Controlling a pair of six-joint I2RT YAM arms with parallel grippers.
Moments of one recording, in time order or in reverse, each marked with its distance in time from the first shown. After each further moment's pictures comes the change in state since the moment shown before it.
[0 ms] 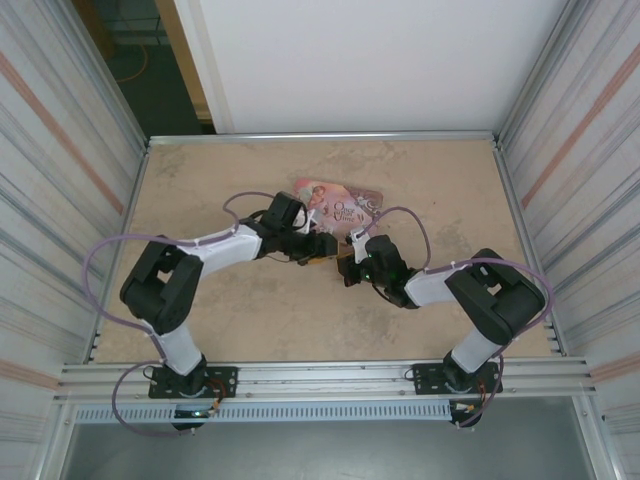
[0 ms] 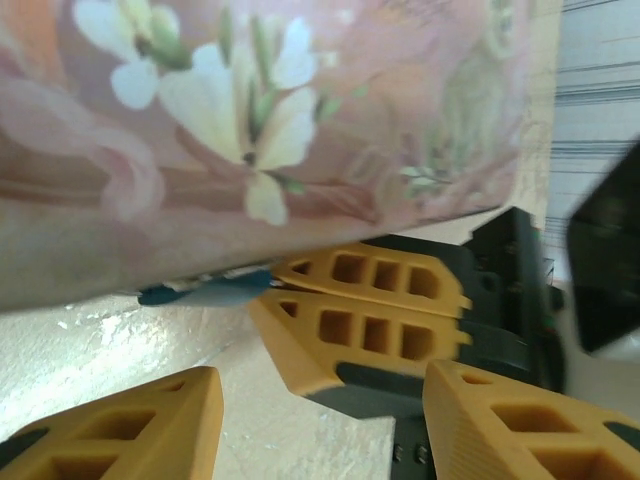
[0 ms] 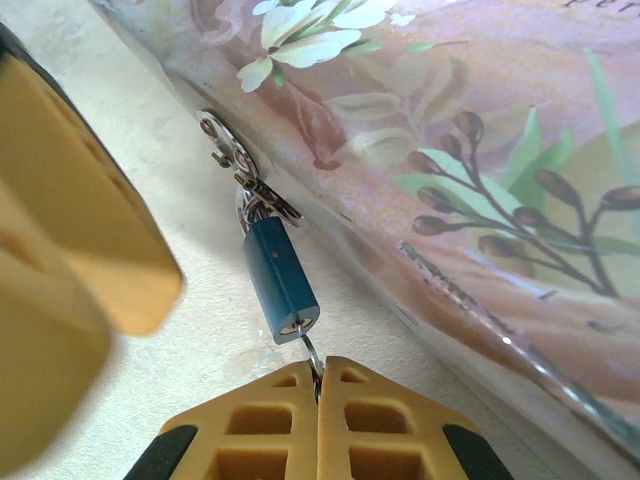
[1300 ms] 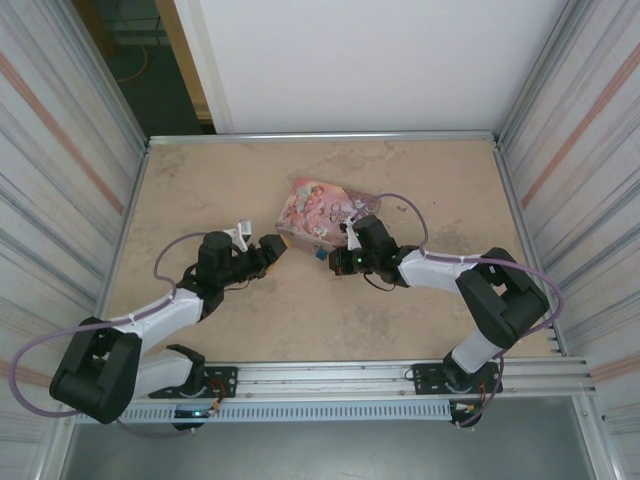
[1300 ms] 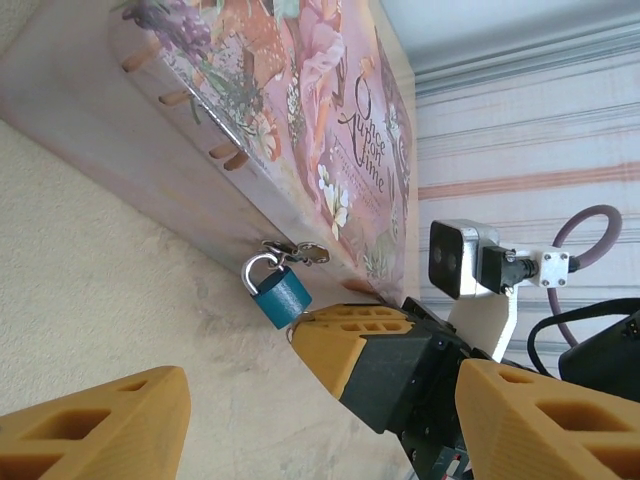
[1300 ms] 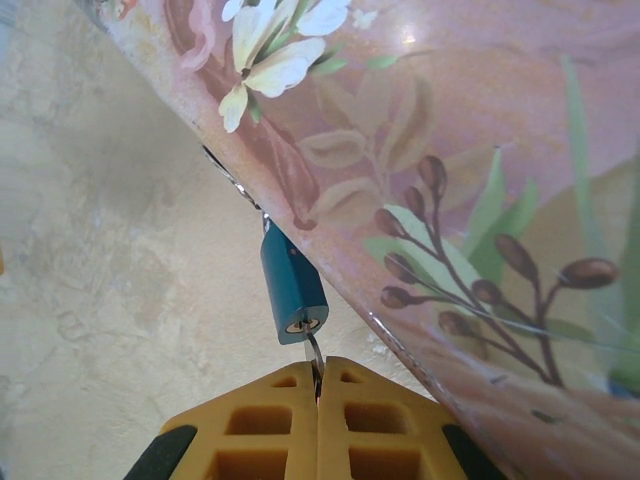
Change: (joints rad) left arm 0.192 -0.551 -0.666 0.602 -0.144 -0.391; right arm 0.000 -0.031 0.248 -0.476 -0.155 0.294
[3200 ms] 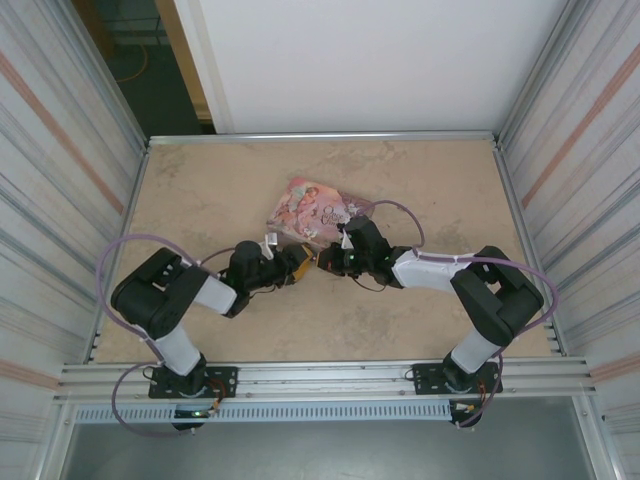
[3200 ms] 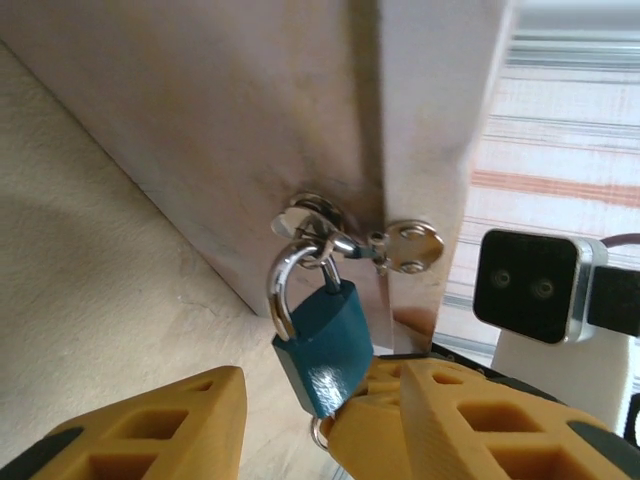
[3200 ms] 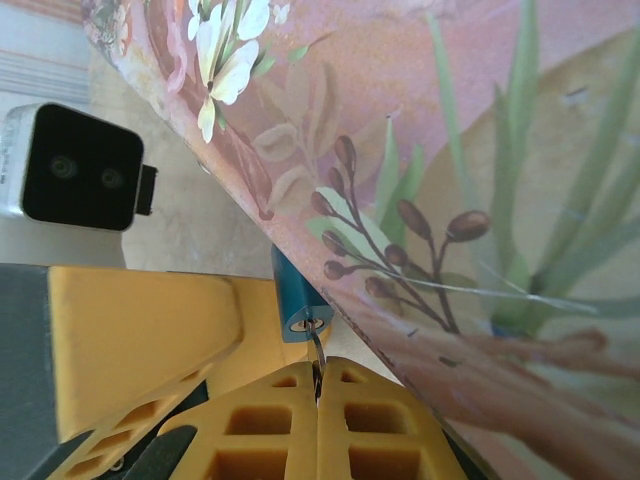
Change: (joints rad) left arm -0.143 0.530 -0.005 0.590 -0.011 -0.329; right arm 0.050 0.027 0.026 0.059 -0.052 0.352
